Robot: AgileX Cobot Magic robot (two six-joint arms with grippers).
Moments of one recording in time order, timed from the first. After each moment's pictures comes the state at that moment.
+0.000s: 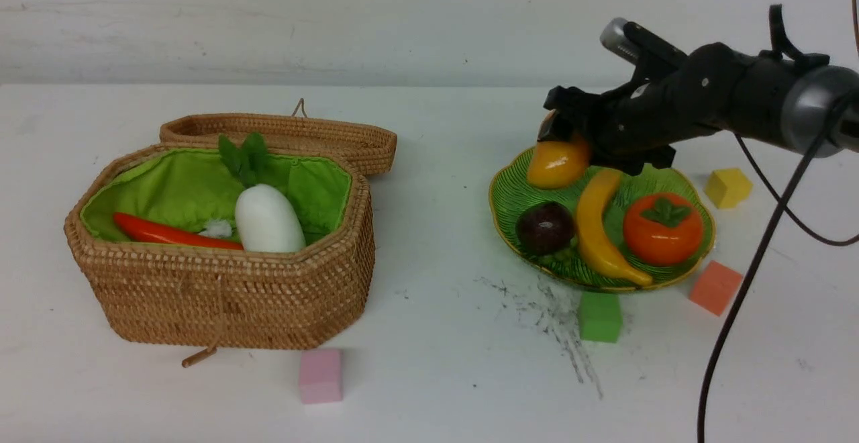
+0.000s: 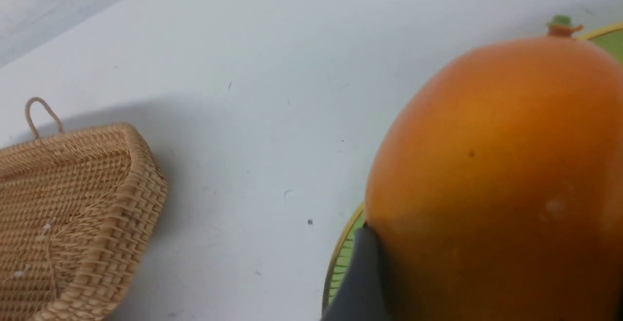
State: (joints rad) right arm 0.22 2.10 -1.66 0.45 0.36 0.17; left arm -0.16 -0.01 0.03 0.28 0.40 -0.19
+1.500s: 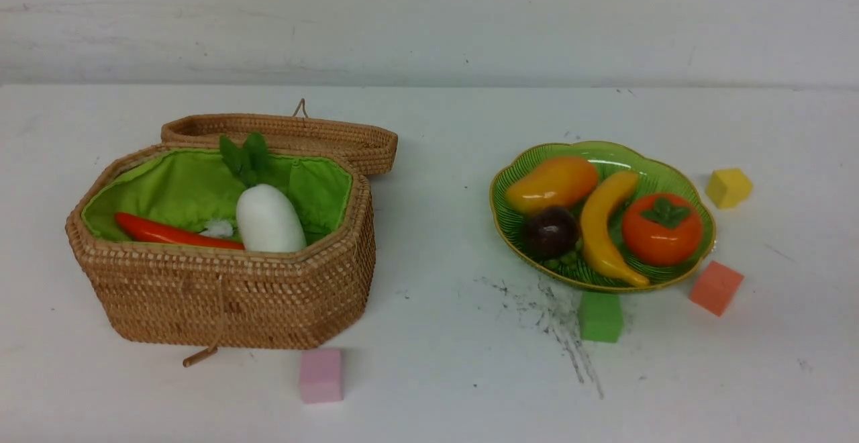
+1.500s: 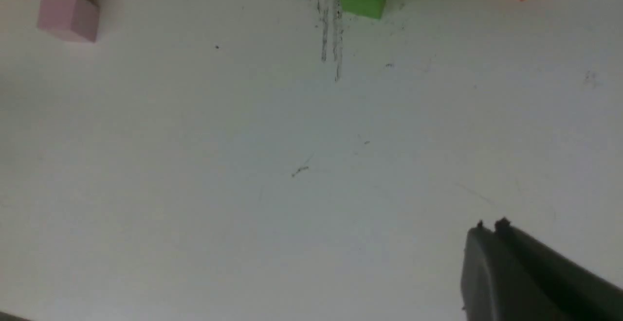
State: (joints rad) right arm 0.24 0.89 -1.09 0.18 1.25 0.01; left arm -0.16 -0.01 0.03 0.28 0.40 -0.19
